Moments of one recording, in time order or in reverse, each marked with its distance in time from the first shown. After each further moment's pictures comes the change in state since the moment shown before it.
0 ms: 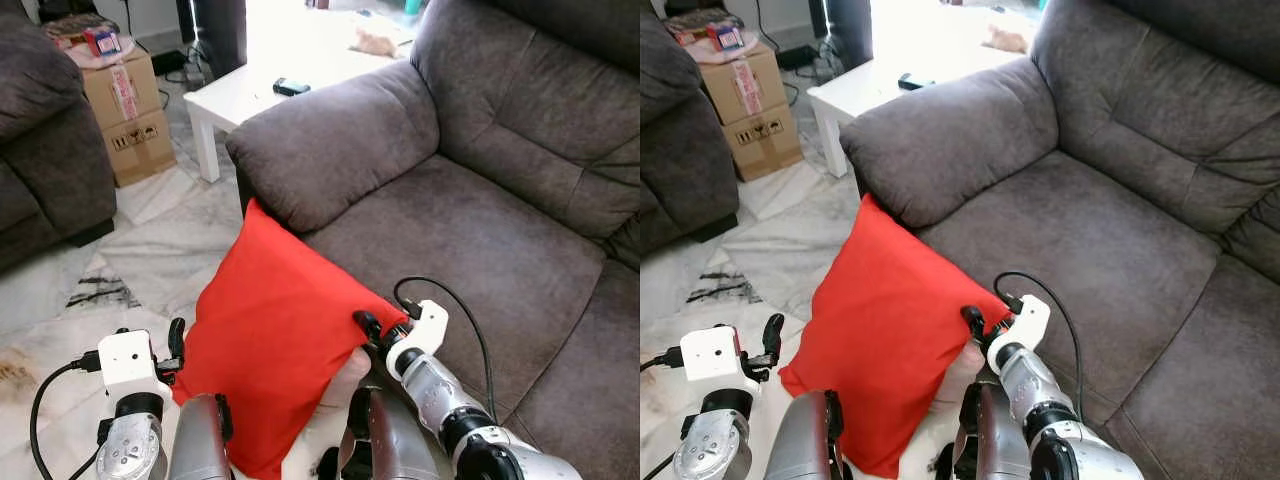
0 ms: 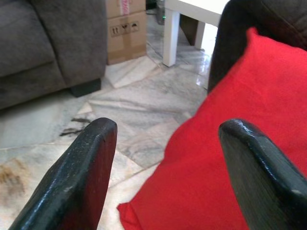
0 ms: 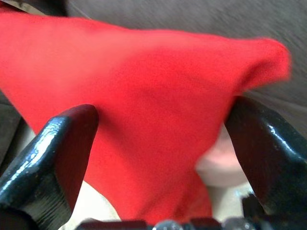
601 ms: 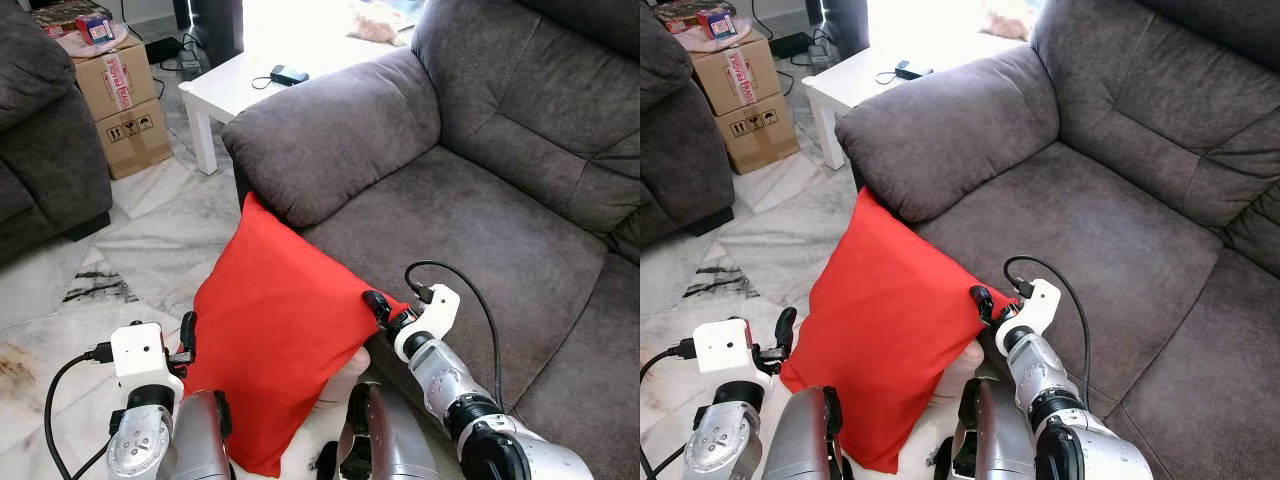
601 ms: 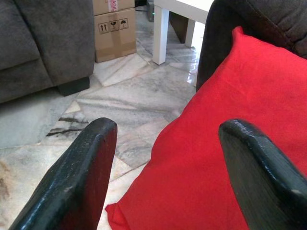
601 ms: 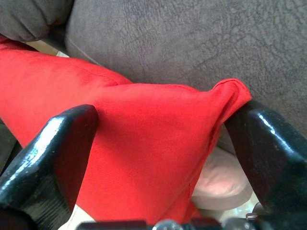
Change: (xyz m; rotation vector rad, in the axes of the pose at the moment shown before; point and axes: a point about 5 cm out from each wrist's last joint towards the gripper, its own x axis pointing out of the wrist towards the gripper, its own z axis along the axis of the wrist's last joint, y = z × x) left arm 0.005 -0.008 0.004 -0.018 -0.002 -0.025; right arm -0.002 -0.006 0.018 0.001 -0.079 -0.002
